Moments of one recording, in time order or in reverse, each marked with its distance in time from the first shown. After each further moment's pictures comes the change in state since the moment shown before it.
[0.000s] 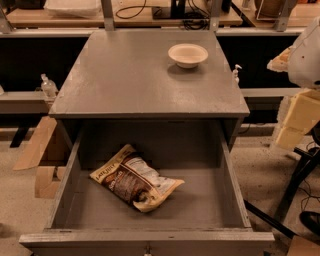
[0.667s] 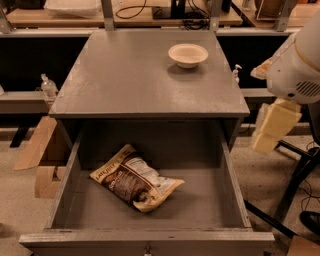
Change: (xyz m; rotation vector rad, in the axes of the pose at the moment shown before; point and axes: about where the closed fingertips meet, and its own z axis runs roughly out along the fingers) arm -0.018 0.000 0.029 0.010 -0.050 0.000
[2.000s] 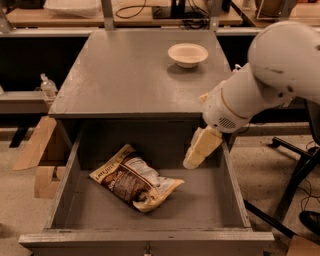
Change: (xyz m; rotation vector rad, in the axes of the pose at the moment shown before) arm -0.077 0.005 0.127 -0.045 -0.231 0.029
